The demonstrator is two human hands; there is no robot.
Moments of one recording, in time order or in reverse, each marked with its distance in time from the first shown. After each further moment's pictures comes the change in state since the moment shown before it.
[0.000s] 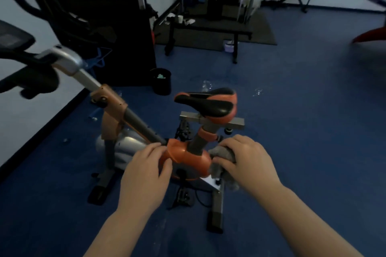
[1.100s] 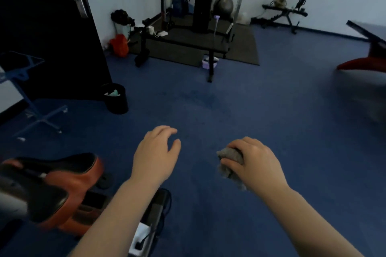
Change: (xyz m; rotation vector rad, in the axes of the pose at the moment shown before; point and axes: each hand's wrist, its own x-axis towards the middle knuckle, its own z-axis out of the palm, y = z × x) left_hand 0.324 0.339 0.290 -0.132 0.015 -0.006; right_hand 0.226 0.458 -0.137 -0.029 -0.004 0.040
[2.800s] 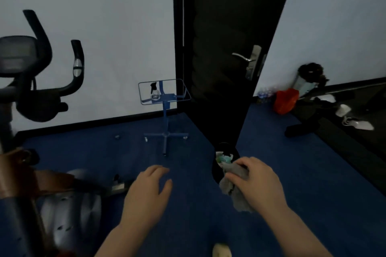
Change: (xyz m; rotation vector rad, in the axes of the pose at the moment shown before) left_hand 0.489 -0.272 -0.075 0.239 0.595 -0.888; right_hand 0.775 -0.241 0.212 0.332 -0.399 -0.796
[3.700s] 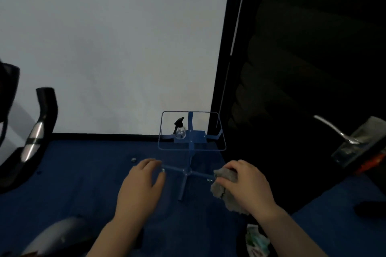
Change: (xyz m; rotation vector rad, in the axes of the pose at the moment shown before) left_hand 0.409 -0.067 0.005 0.029 0.221 -0.260; right_hand 0.463 -0.052 0.122 0.034 -0.256 -0.256
